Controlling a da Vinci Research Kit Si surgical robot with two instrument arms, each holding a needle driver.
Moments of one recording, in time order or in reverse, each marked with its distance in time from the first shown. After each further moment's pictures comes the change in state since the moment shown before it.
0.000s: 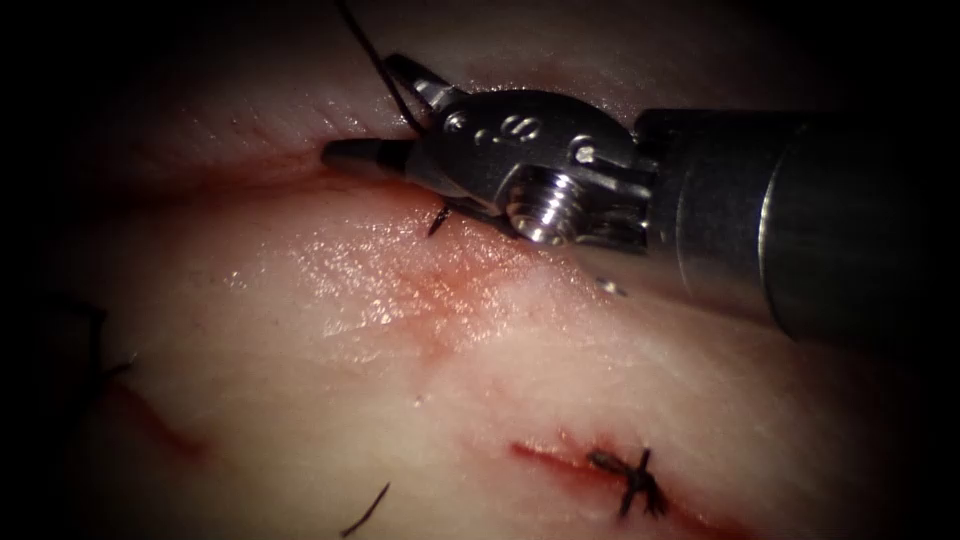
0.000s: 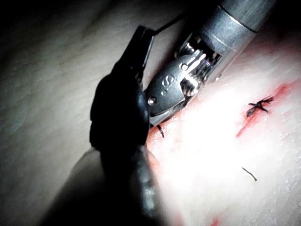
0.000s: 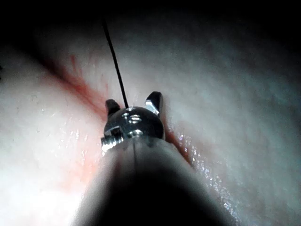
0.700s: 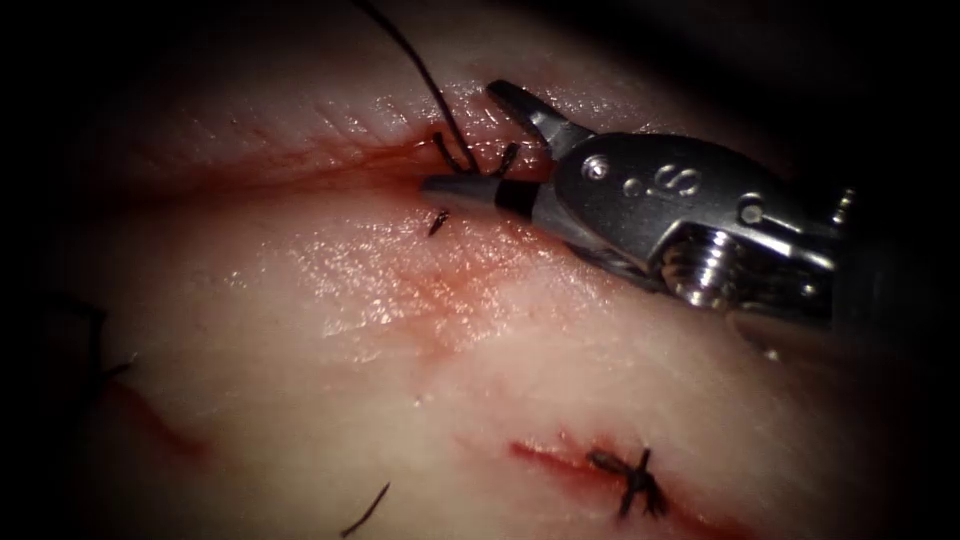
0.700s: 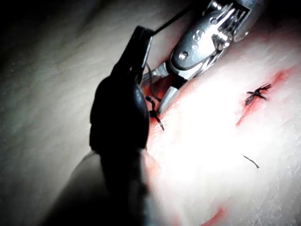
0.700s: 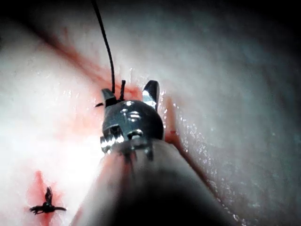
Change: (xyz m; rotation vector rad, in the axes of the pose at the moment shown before) right arm -0.002 0.002 -0.010 0.022 0.070 0.103; left arm -0.001 0.001 -0.001 0.004 -0.013 0.039
